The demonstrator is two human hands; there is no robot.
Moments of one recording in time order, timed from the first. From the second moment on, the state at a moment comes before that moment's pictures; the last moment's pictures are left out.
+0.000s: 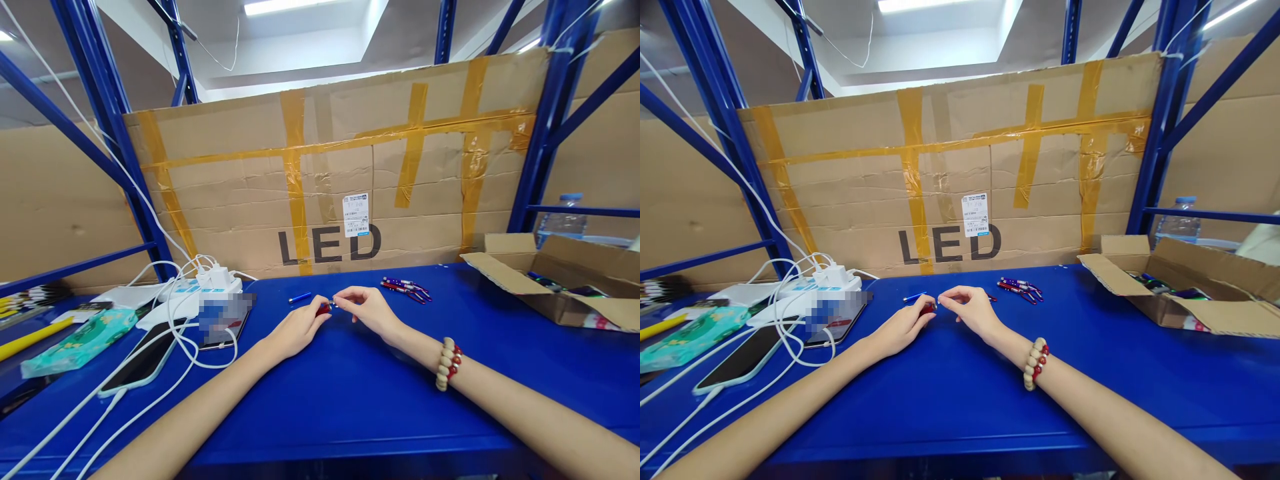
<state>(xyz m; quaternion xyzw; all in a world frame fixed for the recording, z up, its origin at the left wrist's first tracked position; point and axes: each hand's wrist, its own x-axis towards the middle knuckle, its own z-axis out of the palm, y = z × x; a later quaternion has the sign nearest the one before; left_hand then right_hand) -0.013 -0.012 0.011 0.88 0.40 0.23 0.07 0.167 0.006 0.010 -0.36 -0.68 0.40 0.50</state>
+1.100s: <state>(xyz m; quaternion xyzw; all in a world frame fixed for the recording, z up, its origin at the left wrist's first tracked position) -0.013 -0.025 0.004 0.91 0.32 0.23 -0.09 0.180 -0.001 0.022 -0.32 -0.79 0.37 0.38</state>
